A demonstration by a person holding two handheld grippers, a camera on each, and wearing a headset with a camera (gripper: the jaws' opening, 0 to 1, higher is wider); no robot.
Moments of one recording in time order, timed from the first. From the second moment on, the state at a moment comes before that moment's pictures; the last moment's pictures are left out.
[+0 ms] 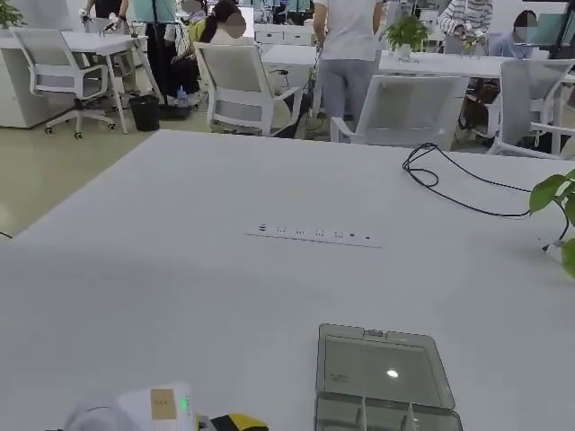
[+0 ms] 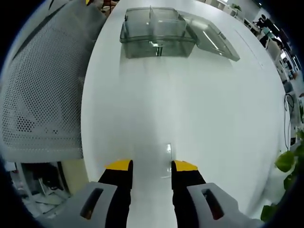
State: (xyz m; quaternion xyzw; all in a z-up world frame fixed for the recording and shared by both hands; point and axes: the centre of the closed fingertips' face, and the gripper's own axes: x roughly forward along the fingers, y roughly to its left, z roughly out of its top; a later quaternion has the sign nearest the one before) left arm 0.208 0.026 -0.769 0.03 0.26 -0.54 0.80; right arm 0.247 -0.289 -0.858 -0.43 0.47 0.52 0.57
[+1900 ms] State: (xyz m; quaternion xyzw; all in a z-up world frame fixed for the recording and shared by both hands) left arm 0.230 -0.064 -0.682 -0.31 0.30 -0.49 0.75; right arm 0.232 -0.085 -0.689 -0.45 0.26 0.54 0.66
